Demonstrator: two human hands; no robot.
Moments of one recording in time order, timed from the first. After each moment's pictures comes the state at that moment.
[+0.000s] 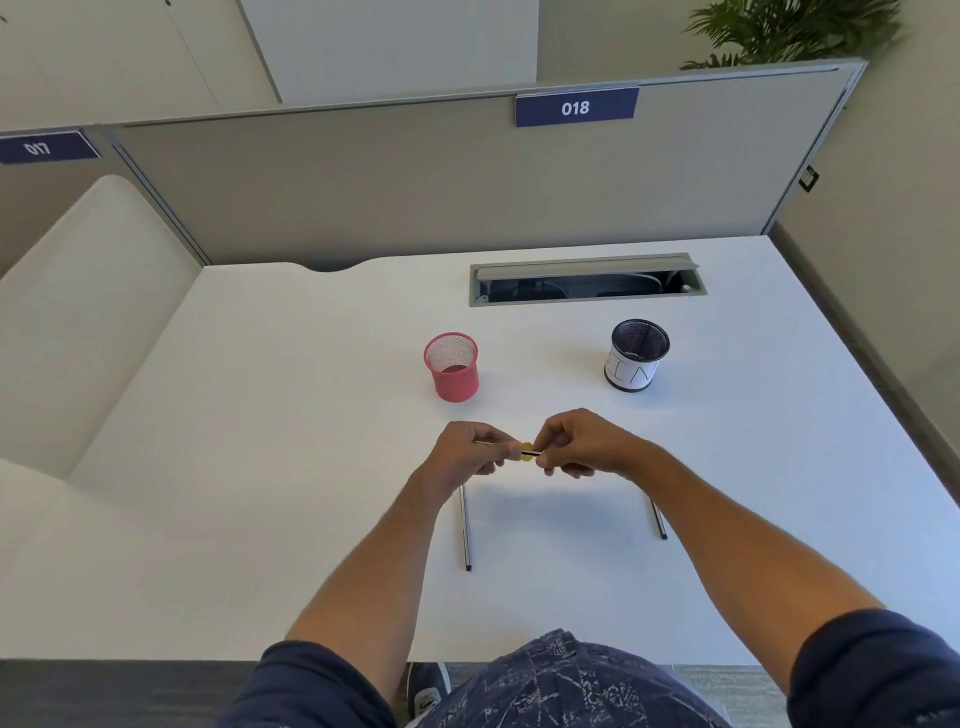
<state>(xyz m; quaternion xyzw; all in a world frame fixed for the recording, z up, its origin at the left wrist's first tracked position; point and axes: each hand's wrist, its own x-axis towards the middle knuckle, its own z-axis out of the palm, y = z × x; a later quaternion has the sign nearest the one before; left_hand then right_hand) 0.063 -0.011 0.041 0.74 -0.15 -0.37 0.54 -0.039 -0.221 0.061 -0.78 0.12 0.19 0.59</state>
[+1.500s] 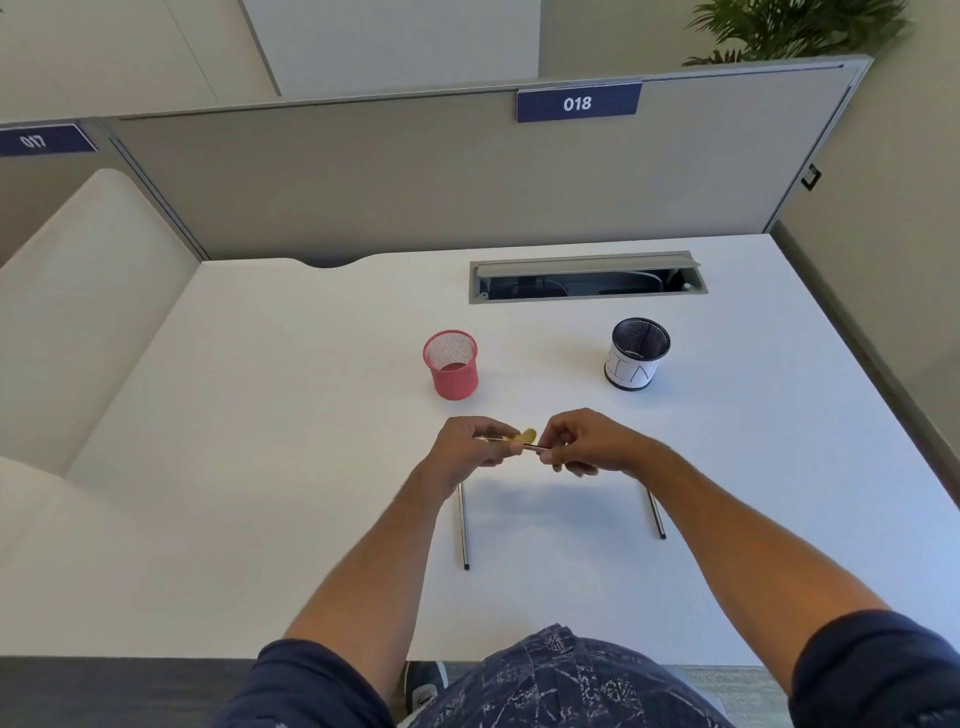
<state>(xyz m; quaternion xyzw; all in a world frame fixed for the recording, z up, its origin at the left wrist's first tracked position) 0.063 -0.017 0.040 0.73 -0.14 -0.36 0.56 -0.039 -0.227 0.058 -0.79 0.13 0.20 0.57</state>
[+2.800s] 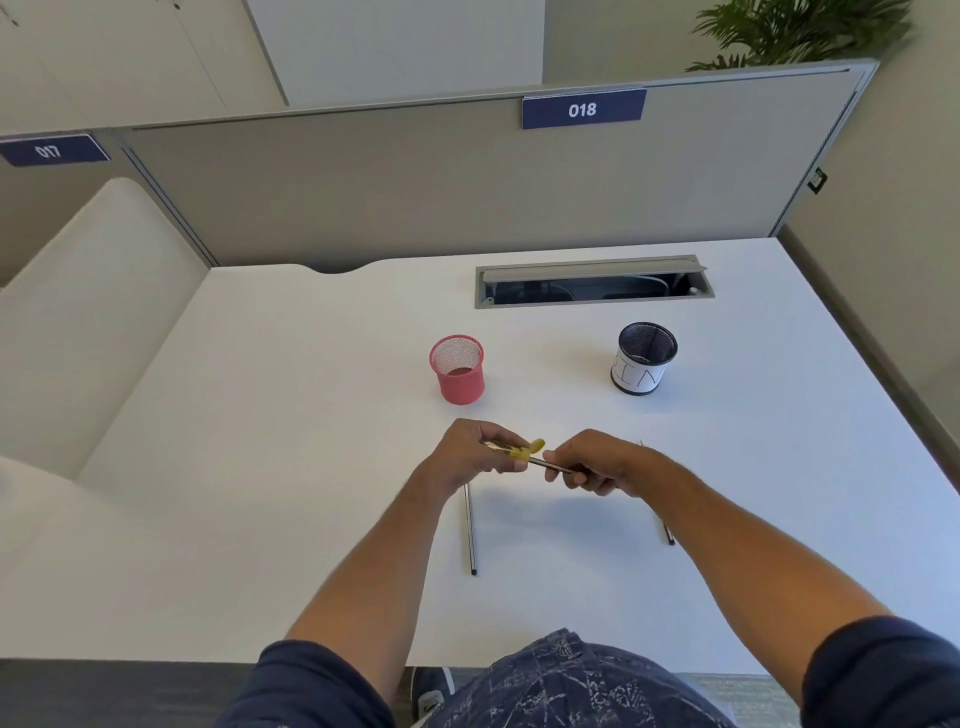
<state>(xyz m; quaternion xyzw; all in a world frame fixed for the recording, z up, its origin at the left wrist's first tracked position) 0.067 -0.012 0.050 0.74 -0.17 -0.38 0.53 -0.041 -0.218 0.054 -0.72 0.24 0.31 0.58</state>
